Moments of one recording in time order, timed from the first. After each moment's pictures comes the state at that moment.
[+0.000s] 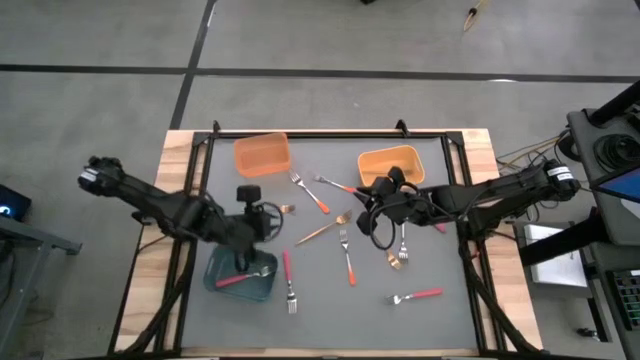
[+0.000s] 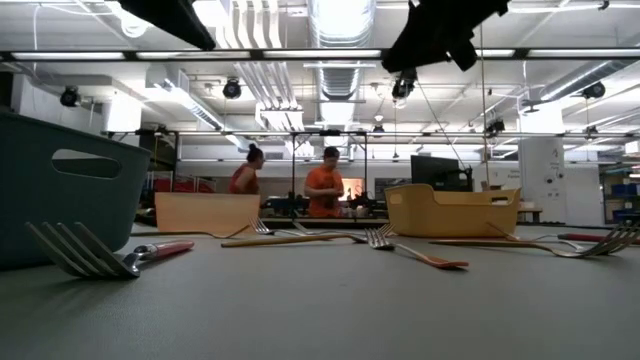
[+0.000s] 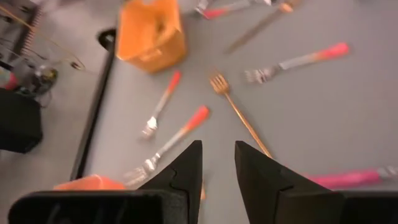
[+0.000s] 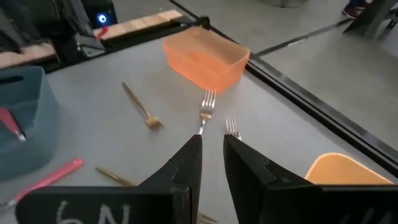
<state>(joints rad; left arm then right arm) -0.38 1.18 1.03 -0.69 -0.60 -0.06 0.16 1.29 0.98 -0.26 0.63 0.40</state>
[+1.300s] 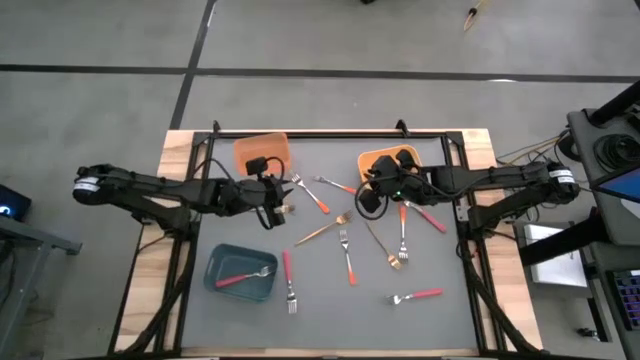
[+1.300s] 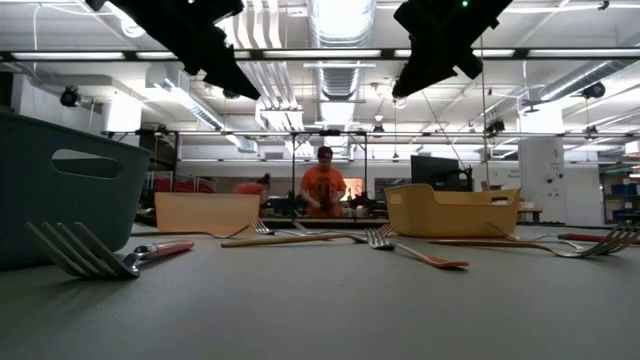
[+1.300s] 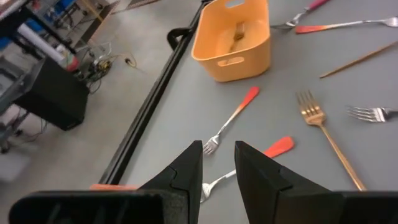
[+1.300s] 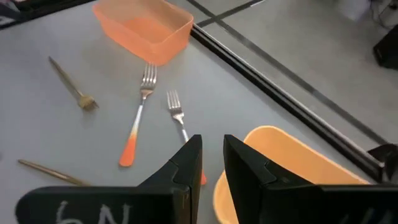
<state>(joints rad) -0.03 1.18 0.81 -0.22 -0.56 0.12 -0.02 1.29 1.07 -0.53 0.57 0.41</state>
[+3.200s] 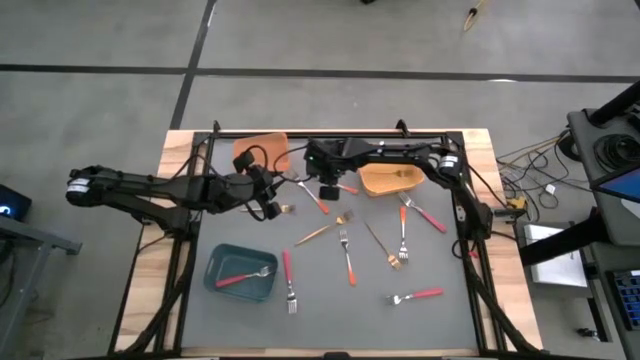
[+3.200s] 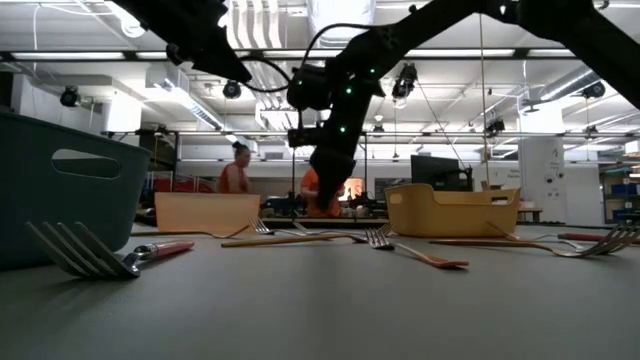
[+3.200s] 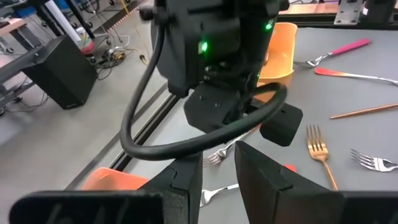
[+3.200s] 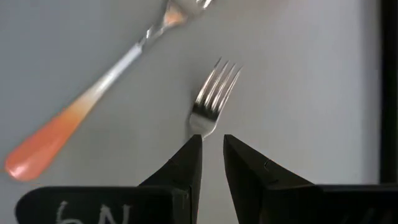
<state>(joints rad) -0.03 1.08 0.81 -0.24 -0.62 -0.06 -0.33 2.19 1.79 -0.78 0.10 -0.31</state>
